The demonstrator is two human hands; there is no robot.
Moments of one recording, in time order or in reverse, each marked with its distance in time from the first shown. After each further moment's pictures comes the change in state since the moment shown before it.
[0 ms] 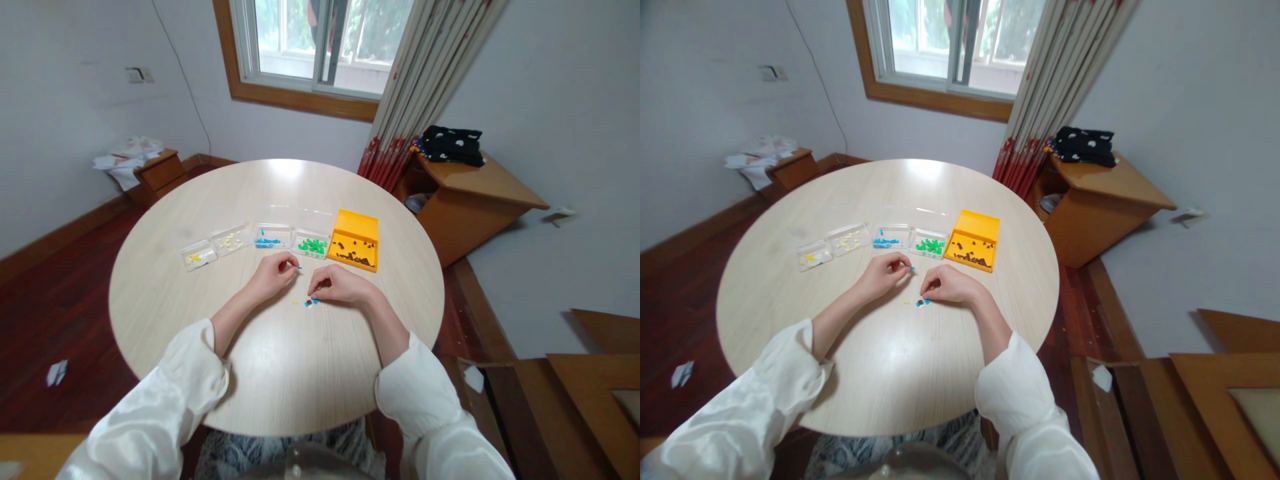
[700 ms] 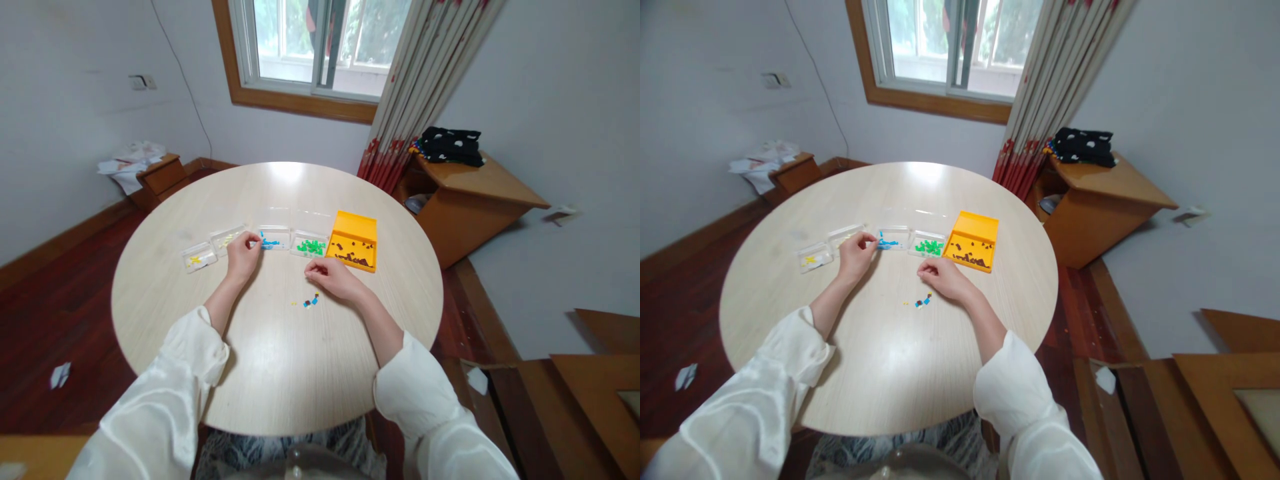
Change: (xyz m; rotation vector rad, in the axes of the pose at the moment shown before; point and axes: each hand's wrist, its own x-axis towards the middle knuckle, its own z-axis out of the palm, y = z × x) left_hand 0.026 -0.042 -0.034 0.138 0.522 -0.236; right_hand 0.010 -0.004 0.009 0.081 0.313 0.040
